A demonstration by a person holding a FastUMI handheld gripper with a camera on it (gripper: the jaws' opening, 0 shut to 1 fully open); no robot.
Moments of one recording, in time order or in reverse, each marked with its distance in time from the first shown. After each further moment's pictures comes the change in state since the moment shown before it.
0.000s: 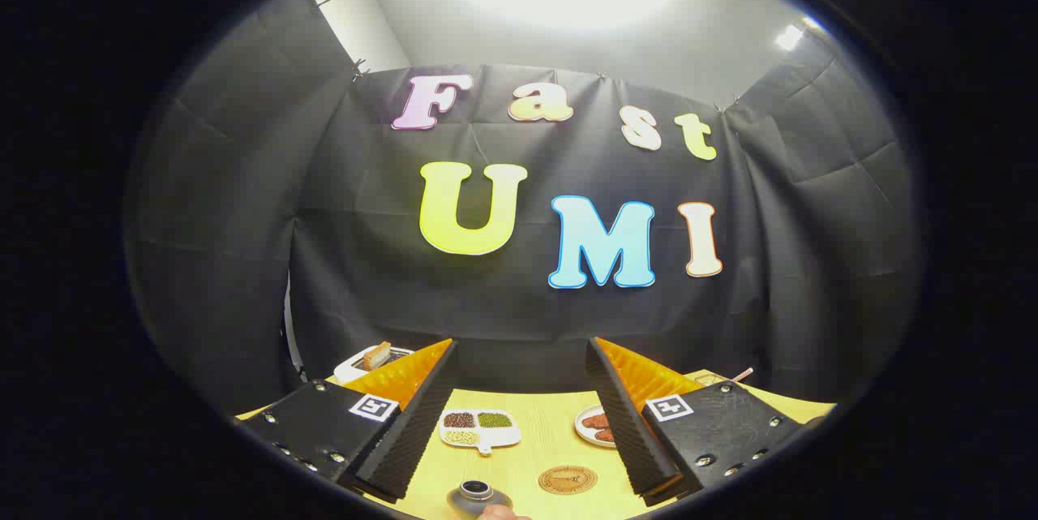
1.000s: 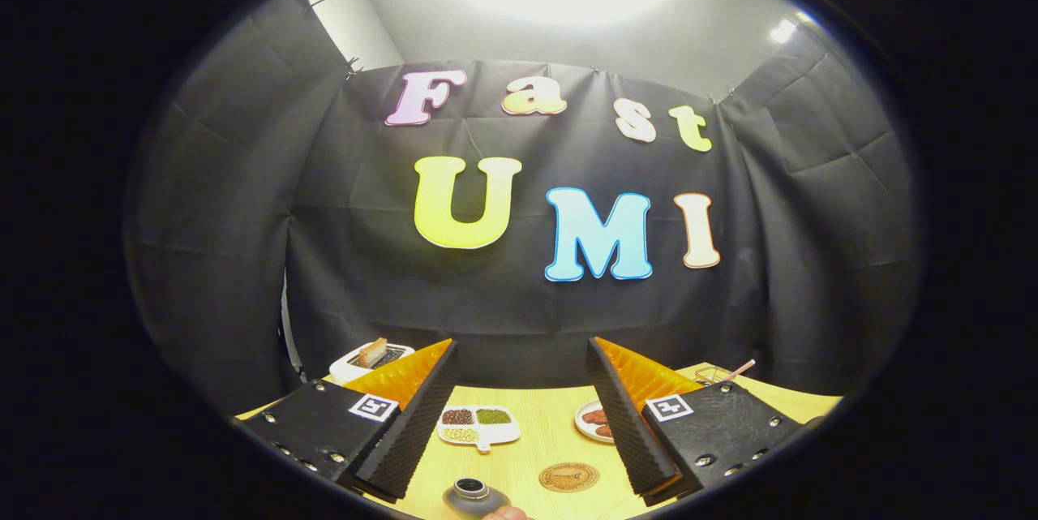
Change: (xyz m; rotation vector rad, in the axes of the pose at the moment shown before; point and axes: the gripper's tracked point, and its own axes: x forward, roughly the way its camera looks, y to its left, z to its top) arm 0.003 -0.007 -0.016 0.024 0.019 -0.007
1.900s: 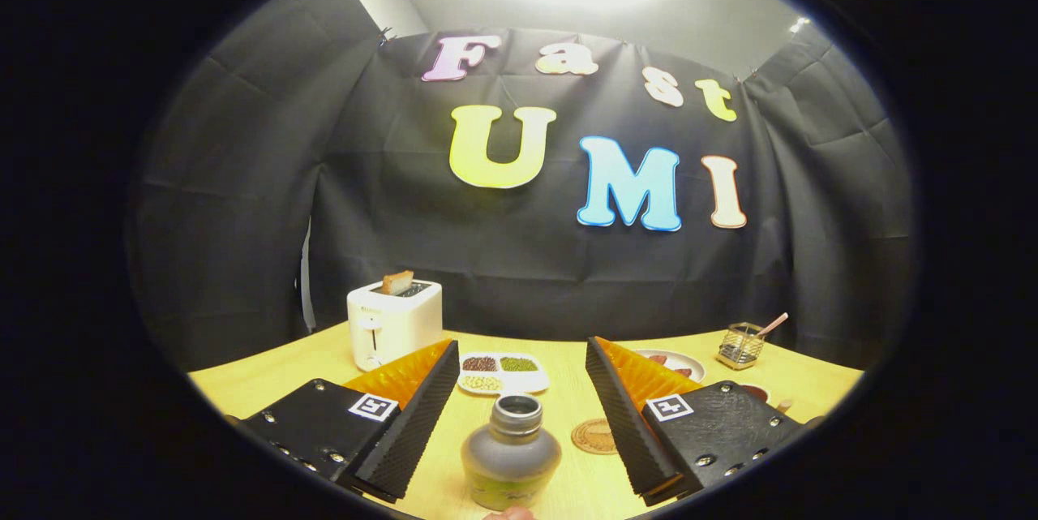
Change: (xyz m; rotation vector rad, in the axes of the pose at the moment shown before) arm -0.015 0.045 -0.136 -0.042 0.102 0.087
